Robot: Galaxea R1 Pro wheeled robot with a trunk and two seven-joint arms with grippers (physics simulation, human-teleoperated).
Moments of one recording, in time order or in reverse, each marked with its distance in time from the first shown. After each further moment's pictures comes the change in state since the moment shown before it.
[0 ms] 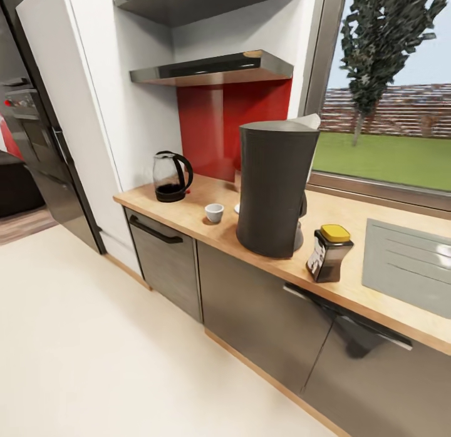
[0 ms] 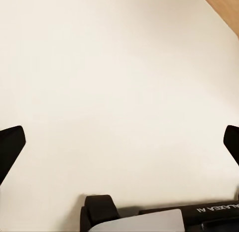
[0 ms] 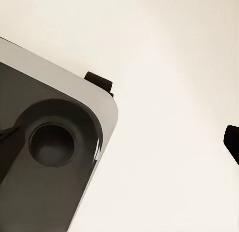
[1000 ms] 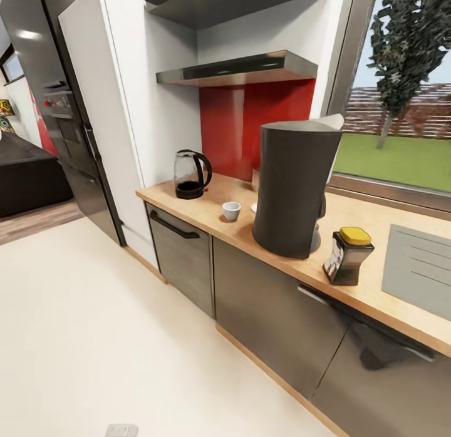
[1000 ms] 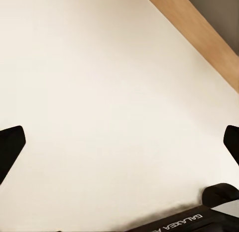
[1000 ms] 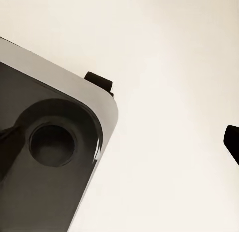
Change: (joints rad) left arm -0.083 -0.120 -0.002 0.000 -0.093 0.003 -0.016; right arm 0.000 -0.001 -0.001 0.000 -0.001 0.001 0.002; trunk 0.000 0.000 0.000
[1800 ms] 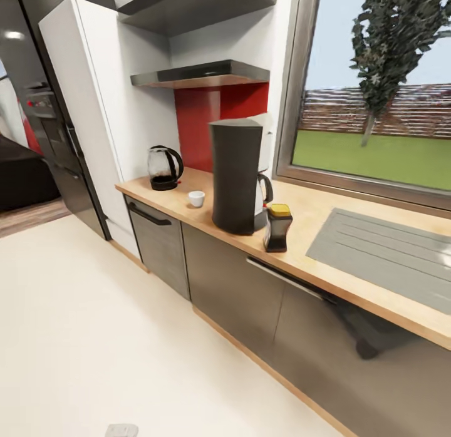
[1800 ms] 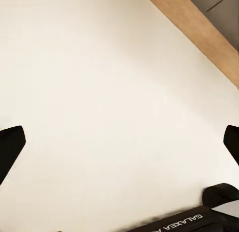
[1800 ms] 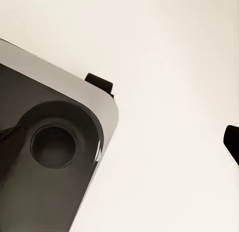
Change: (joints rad) left arm 0.000 0.000 0.000 0.000 0.000 -0.002 0.000; right arm 0.000 0.003 0.000 0.000 0.001 -0.003 -0.004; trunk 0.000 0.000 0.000
